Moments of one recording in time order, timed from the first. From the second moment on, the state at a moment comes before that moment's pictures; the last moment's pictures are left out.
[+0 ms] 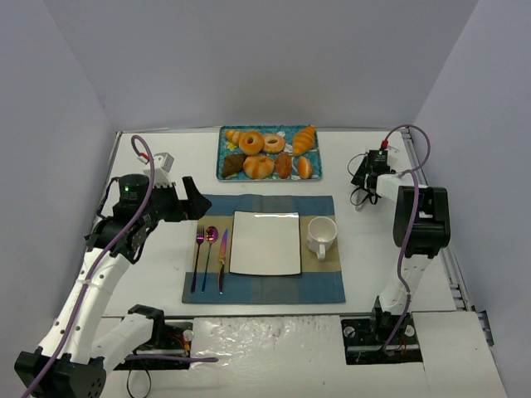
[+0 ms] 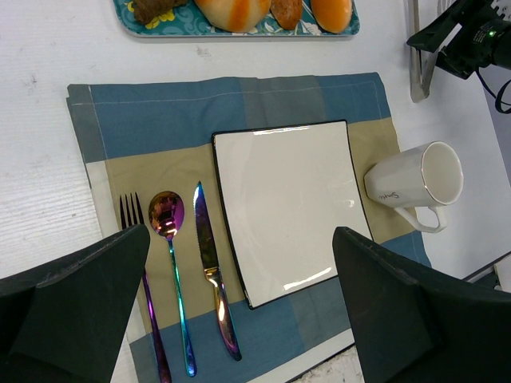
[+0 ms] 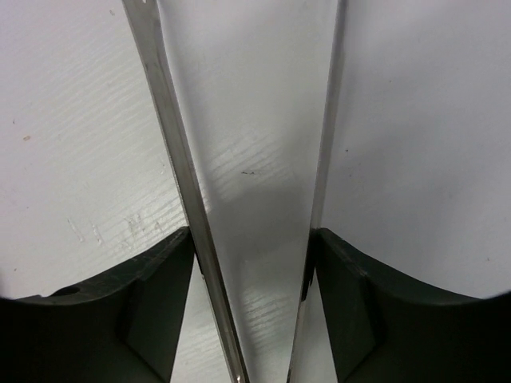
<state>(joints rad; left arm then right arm) -0.21 0.92 0.98 -0.57 0.30 -0.35 -0.04 1.97 1.17 -0.03 0.23 0.43</state>
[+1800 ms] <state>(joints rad) -0.21 0.92 0.98 -0.57 0.30 -0.35 0.48 1.75 1.63 -0.48 0.28 0.39</state>
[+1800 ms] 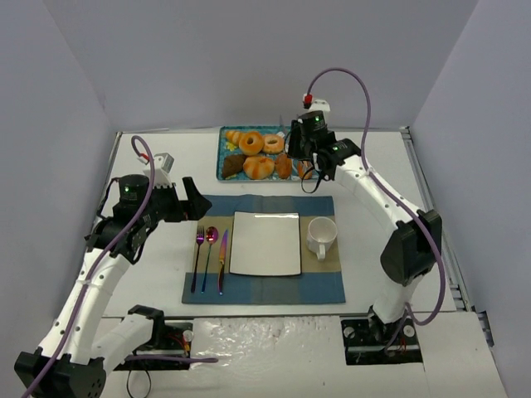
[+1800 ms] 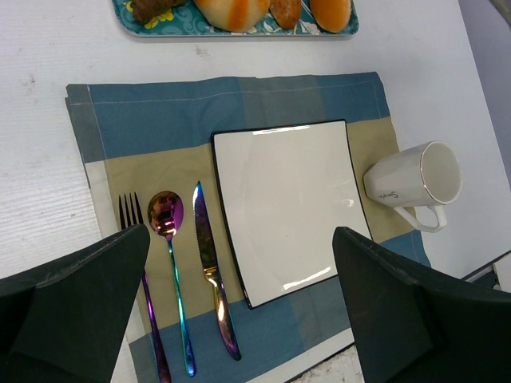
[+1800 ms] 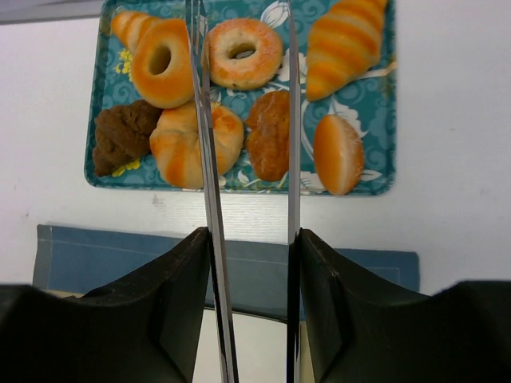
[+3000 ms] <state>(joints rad) -0.21 0.92 0.98 -0.57 0.30 -0.35 0.55 2.07 1.81 -0.43 0.09 0.50</state>
